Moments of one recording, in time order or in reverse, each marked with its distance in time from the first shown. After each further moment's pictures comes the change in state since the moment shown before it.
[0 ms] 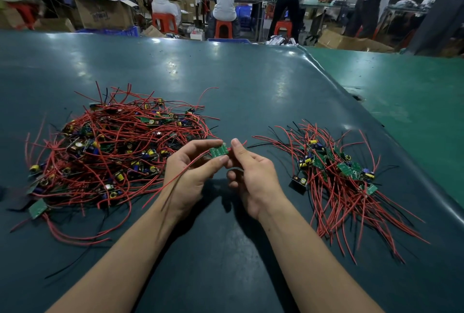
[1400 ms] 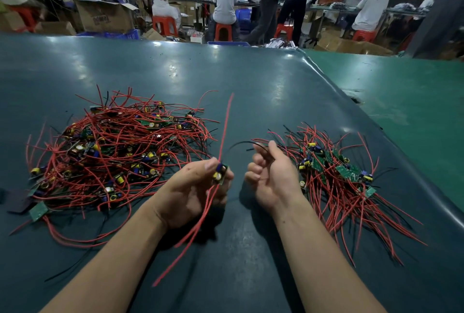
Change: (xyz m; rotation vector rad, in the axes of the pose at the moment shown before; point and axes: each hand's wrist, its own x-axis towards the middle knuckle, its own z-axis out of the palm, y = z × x) left_hand -0.004 0.006 -0.011 -0.420 -0.506 -0.411; right_hand 0.018 -0.019 -0.024 0.434 0.113 0.115
